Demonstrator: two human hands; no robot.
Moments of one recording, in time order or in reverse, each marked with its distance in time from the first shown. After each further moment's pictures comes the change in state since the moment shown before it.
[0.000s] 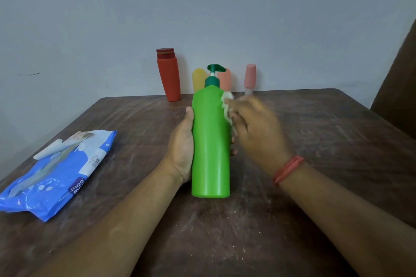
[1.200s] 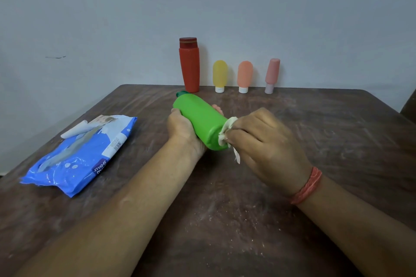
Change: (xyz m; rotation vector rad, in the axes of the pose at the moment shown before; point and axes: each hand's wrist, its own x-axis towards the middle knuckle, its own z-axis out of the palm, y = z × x) left_hand 0.006 0.036 -0.002 -0.634 0.534 0.029; right_hand -0.021 -0.026 0.004 -0.223 -0.010 -0.595
